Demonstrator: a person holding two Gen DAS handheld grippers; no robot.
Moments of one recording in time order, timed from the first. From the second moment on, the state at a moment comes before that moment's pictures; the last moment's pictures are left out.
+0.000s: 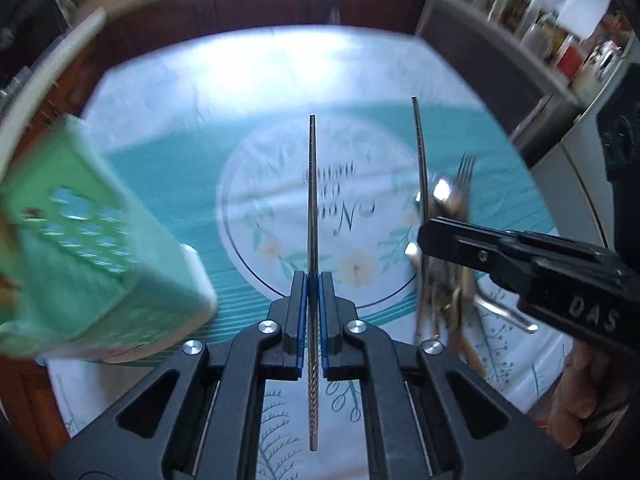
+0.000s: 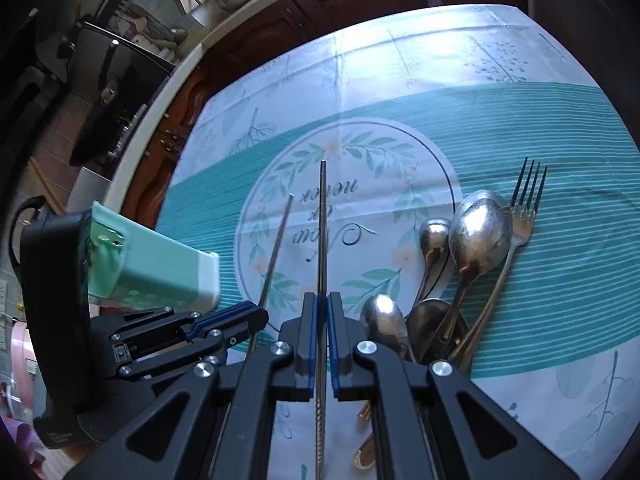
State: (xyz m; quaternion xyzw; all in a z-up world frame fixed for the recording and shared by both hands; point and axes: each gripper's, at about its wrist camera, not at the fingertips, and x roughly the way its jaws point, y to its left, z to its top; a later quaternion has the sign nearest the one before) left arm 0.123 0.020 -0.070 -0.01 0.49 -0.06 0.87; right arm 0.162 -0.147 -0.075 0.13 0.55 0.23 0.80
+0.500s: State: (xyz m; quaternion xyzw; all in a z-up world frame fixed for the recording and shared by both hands) left arm -0.014 0.113 0.100 -0.02 0.21 0.02 0.98; right arm 0.106 -0.109 0.042 0.11 0.33 0.31 0.88
